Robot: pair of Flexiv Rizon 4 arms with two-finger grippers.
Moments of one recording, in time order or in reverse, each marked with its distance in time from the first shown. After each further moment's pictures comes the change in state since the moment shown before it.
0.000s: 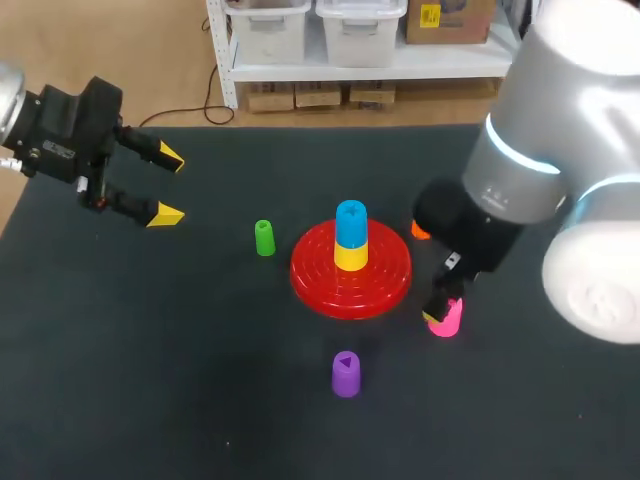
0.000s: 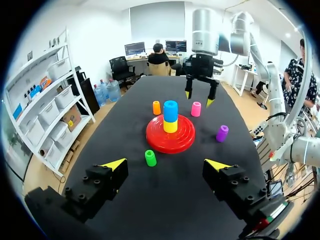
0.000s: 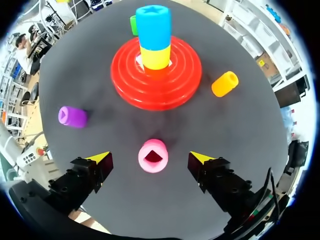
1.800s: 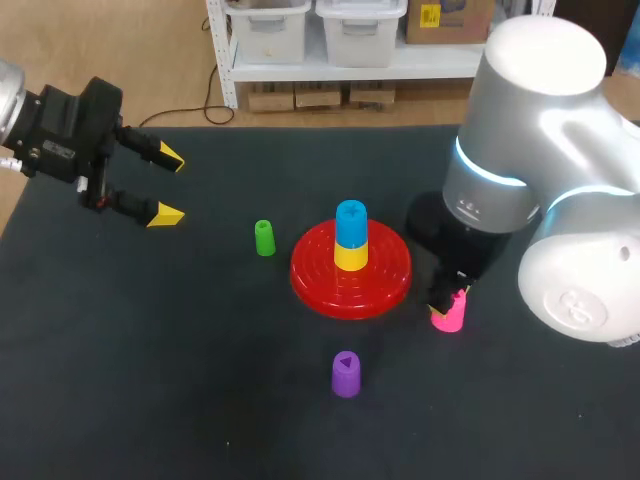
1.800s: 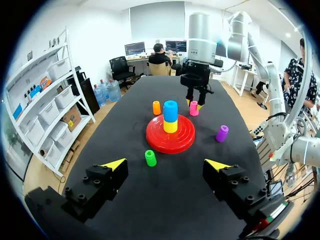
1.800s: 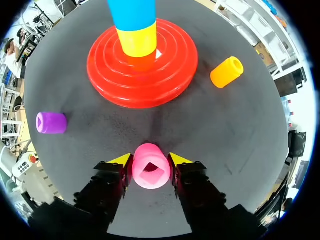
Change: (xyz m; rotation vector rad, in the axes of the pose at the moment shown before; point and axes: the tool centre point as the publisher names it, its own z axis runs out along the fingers) left arm 0.000 0.000 0.000 0.000 0.000 0.000; right arm 0.001 -0.014 0.028 0.042 0.071 0.062
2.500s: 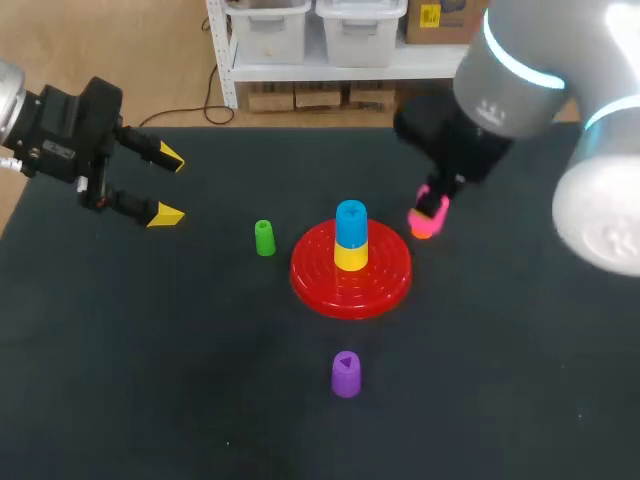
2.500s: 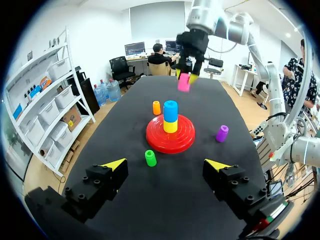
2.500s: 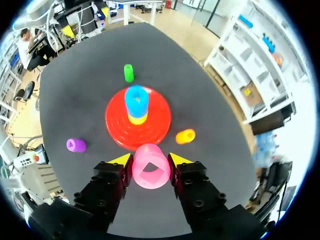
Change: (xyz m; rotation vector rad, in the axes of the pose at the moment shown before) left arm 0.000 0.000 0.000 0.000 0.000 0.000; right arm -0.077 -0.015 -0.138 0.107 -0.245 -0.189
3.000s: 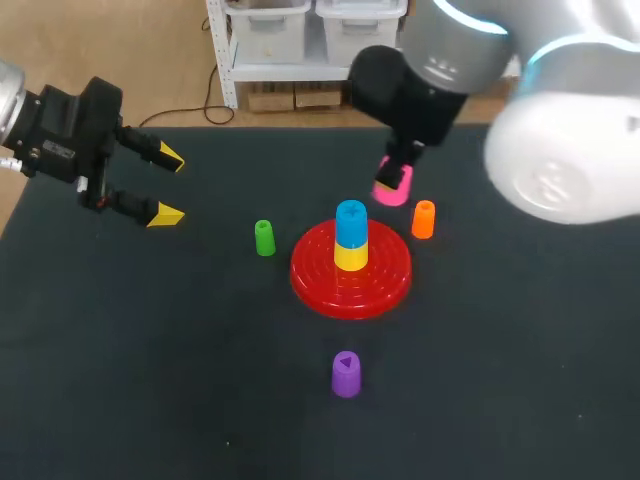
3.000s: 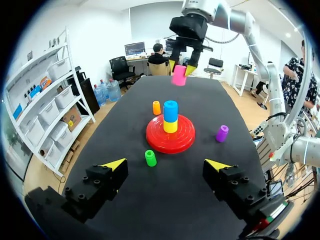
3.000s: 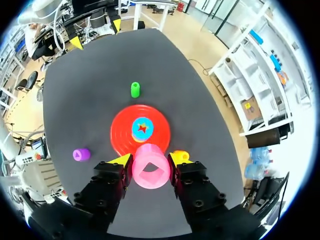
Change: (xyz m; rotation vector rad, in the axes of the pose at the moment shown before) left arm 0.000 0.000 0.000 0.000 0.000 0.000; right arm -0.051 0.007 -0.005 -0.006 0.034 -0.091
